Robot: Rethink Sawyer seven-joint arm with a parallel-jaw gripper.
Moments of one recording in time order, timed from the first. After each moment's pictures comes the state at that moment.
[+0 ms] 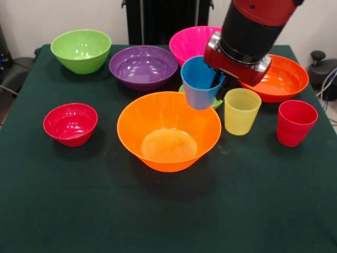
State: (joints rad) arm -0.01 -0.43 -0.07 1.15 -0.16 1.02 2.28
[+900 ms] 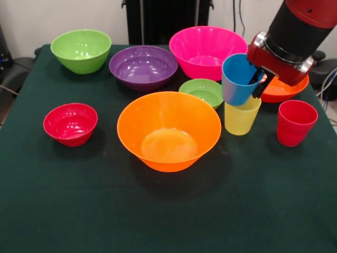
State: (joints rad) arm 0.13 -0.39 -0.15 1.13 -0.08 1.03 2.41
